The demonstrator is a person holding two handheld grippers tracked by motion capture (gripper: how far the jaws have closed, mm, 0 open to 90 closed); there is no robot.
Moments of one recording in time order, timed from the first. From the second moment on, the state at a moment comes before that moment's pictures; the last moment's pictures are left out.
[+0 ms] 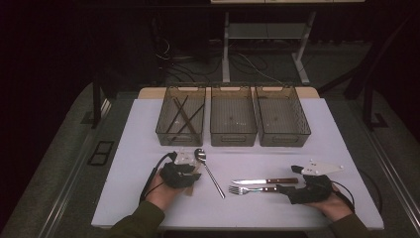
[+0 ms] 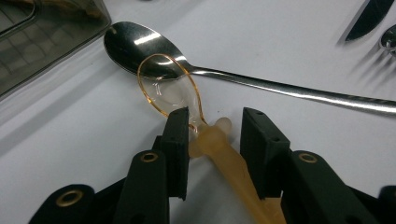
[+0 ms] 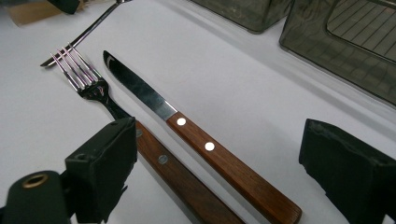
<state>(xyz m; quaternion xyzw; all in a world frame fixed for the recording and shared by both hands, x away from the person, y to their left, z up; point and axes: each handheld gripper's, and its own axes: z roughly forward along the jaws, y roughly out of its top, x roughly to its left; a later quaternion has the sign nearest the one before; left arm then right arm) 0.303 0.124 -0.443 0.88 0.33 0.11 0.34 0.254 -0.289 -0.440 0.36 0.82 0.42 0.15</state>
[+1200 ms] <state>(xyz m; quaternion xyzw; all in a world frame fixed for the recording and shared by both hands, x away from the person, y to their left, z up) 0.297 0.119 -0.433 0.89 0.26 0.09 0.37 0.254 -0.288 -0.439 0.36 0.82 0.42 0.15</state>
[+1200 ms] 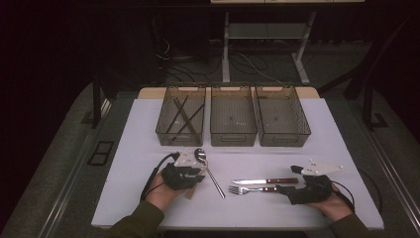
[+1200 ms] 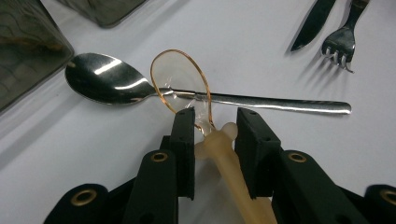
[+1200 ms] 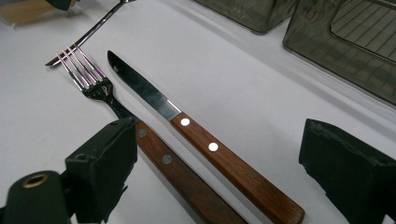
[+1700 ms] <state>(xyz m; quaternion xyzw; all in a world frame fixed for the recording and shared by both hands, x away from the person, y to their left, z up) 0.316 0.120 -0.405 0.86 0.27 0.09 0.42 0.254 -0.288 -0.438 0.36 0.82 0.42 0.14</state>
